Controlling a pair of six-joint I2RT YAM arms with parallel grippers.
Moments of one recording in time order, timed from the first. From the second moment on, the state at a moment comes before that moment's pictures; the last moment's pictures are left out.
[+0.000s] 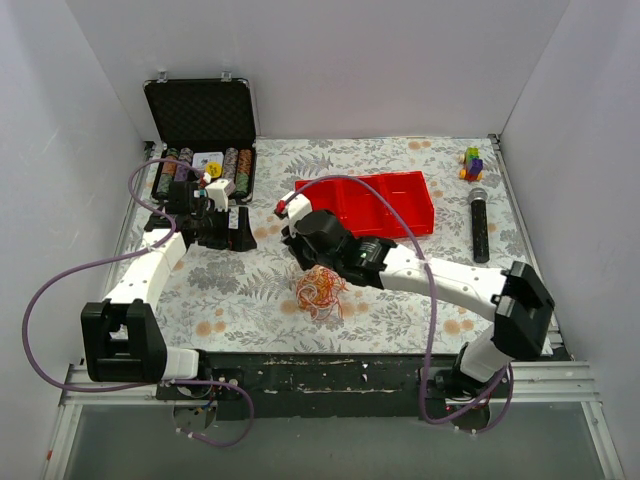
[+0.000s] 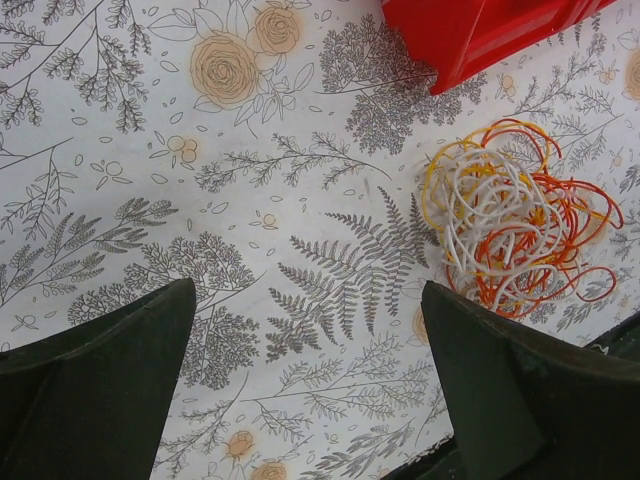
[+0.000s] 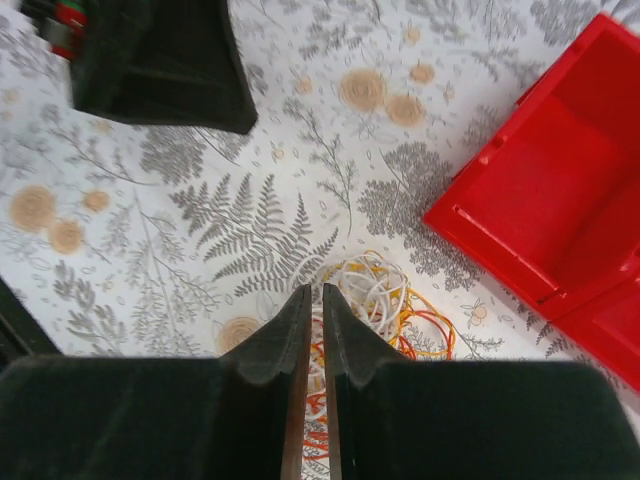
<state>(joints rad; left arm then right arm) -0.03 1.35 0.99 -0.57 0.47 0.05 1.09 1.62 1.26 -0.22 0.21 0.15</state>
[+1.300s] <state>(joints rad) -0.03 1.32 0.96 -0.58 0.49 0.06 1.04 1.76 1.19 -0.19 0.26 0.23</state>
